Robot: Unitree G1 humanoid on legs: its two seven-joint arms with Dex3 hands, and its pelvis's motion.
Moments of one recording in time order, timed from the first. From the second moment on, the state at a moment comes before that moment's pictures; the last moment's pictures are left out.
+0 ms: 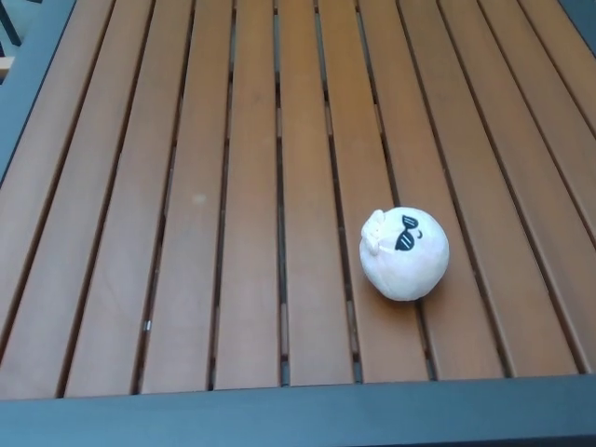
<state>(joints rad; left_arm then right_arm) 0.12 0.37 0.30 1.19 0.01 -0.03 0.00 0.29 -0.73 -0.23 1.02 -0.07 -0.30 0.07</state>
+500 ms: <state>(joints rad) 0.09 0.38 0.39 1.24 -0.04 -0.15 0.01 0.28 -0.75 -0.42 1.00 0.00 -0.51 0.02</state>
